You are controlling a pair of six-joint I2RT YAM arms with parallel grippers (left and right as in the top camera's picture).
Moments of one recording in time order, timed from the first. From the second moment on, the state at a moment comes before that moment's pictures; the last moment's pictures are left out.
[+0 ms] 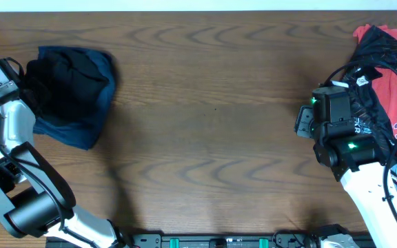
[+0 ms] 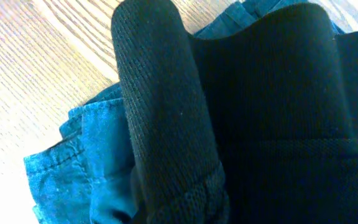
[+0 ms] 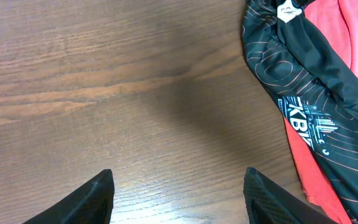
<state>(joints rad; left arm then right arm) 0.55 1.83 1.27 -0.36 -0.01 -0.25 0.21 1.15 0.91 -0.69 0.31 0.36</state>
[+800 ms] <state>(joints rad) 0.54 1.63 1.29 -0.29 0.06 -0.33 0.21 1.15 0.91 -0.70 0.30 0.36</state>
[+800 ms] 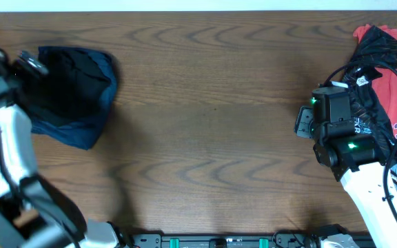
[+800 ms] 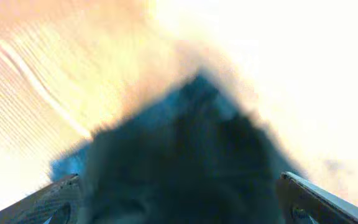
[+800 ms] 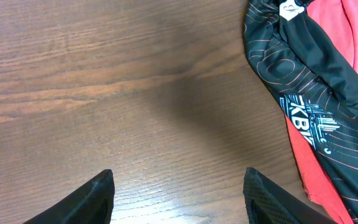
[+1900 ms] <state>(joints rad) 0.46 2.04 1.35 -0.25 0.54 -0.33 0.21 1.15 0.91 -0.70 0.28 0.36</state>
